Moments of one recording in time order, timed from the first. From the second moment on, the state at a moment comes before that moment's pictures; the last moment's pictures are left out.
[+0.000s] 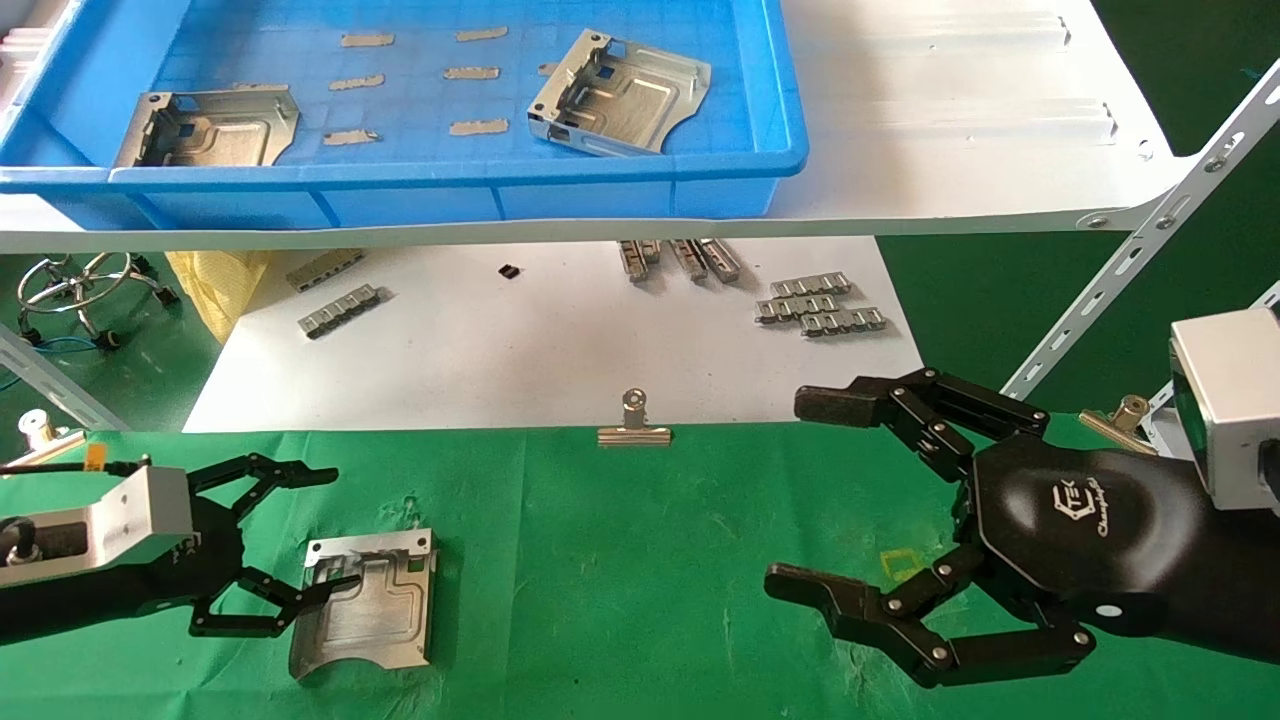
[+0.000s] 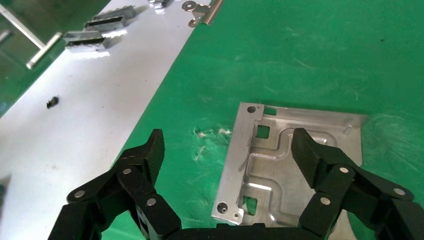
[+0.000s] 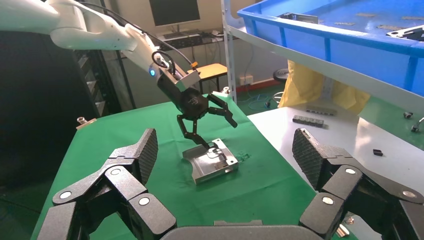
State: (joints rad) left arm -1.46 0.78 0.78 -0.11 0.92 1.59 0.72; right arm 1.07 -0.55 -0.39 1.21 -0.62 -1.41 0.11
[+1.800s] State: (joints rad) left arm -1.12 0.63 0.33 -1.16 0.75 1.51 -0.09; right arm 1.07 -0.55 -0.39 1.21 -0.62 -1.41 0.11
